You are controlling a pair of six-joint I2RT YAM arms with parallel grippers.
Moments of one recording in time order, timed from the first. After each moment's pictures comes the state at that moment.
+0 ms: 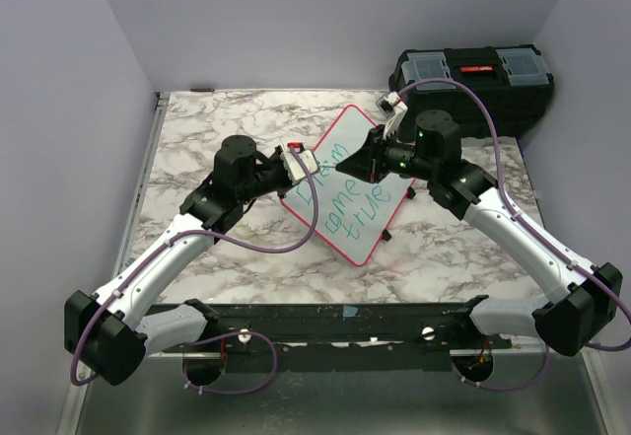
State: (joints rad) left arm -0.56 1.12 0.97 -0.10 0.46 0.54; right arm 0.59 1.27 1.19 -0.19 -0.48 0.38
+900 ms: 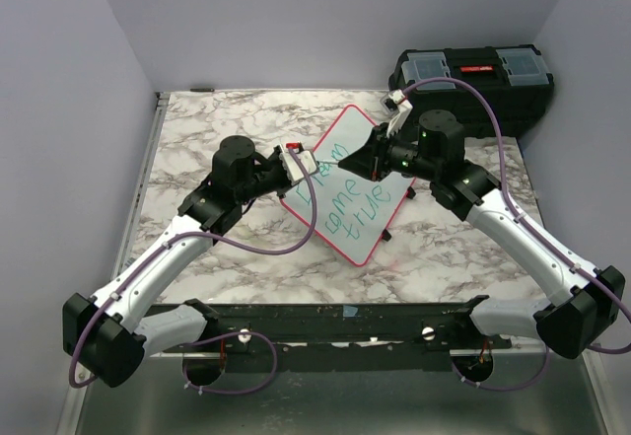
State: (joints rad) left arm -0.56 1.10 0.97 -0.10 0.46 0.54; right arm 0.59 1.25 1.19 -0.19 -0.45 0.39
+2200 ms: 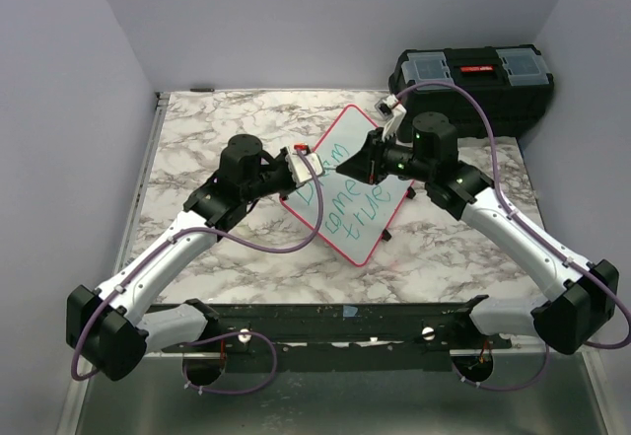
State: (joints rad) left arm -0.58 1.14 0.99 -0.13 0.46 0.56; right arm 0.59 1.27 1.16 -0.17 -0.47 0.39
